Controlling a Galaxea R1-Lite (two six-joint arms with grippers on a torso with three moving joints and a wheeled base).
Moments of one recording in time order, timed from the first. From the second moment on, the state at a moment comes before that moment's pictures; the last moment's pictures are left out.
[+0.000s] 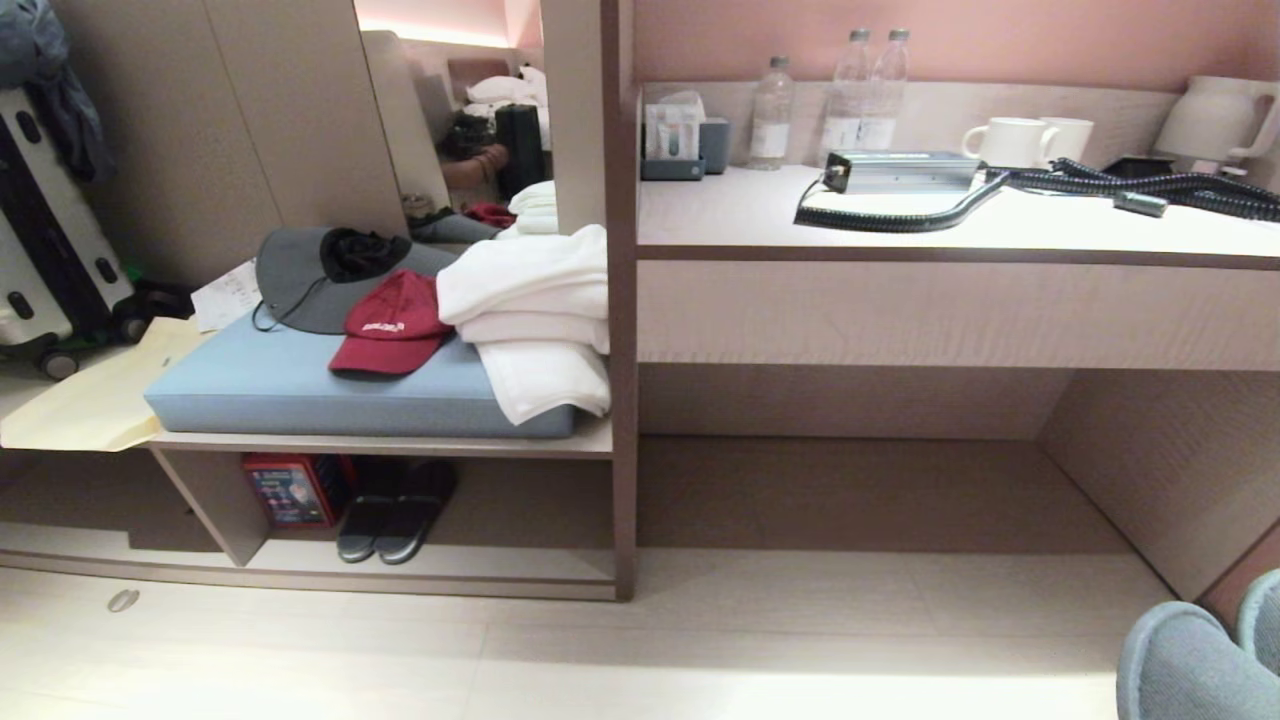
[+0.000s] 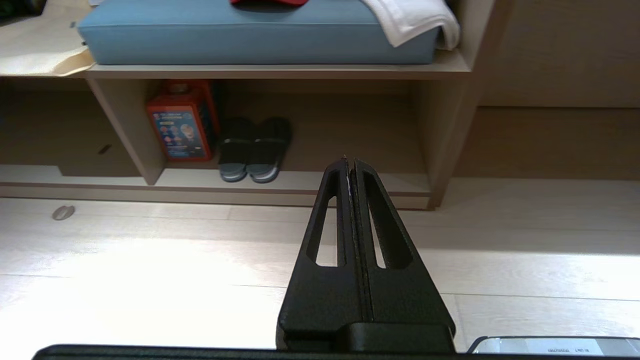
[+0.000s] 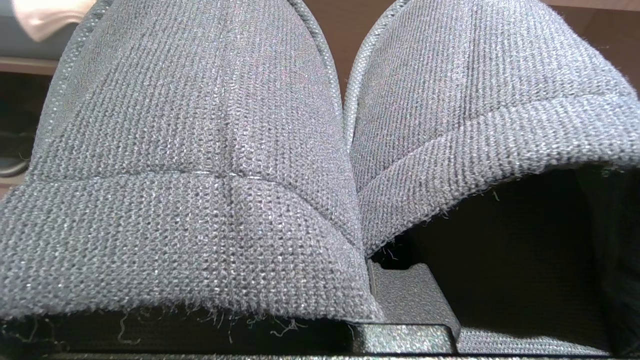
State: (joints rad) left arm 0.00 0.00 0.00 0.00 0.00 -0.01; right arm -0.01 0.00 0.00 0.01 0.00 -0.01
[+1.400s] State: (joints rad) left arm 0.00 0.00 0.00 0.00 0.01 0.00; right arm -0.01 0.00 0.00 0.01 0.00 -0.01
